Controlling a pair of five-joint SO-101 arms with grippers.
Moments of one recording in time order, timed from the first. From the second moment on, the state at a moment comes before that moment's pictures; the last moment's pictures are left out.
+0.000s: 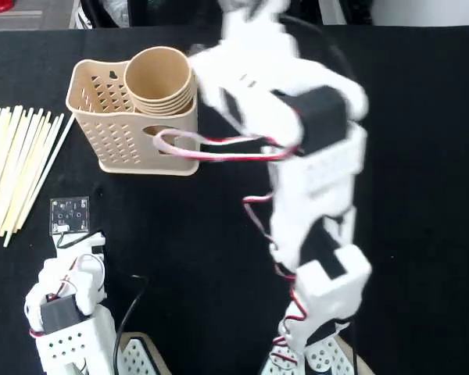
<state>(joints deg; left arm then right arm) -25.0 -104.0 96.4 72.8 -15.8 -22.6 14.2 -74.7 99.1 3.6</state>
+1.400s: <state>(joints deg) -27.5 -104.0 96.4 73.0 -15.7 6.5 -37.8 58.7 44.4 6.2</state>
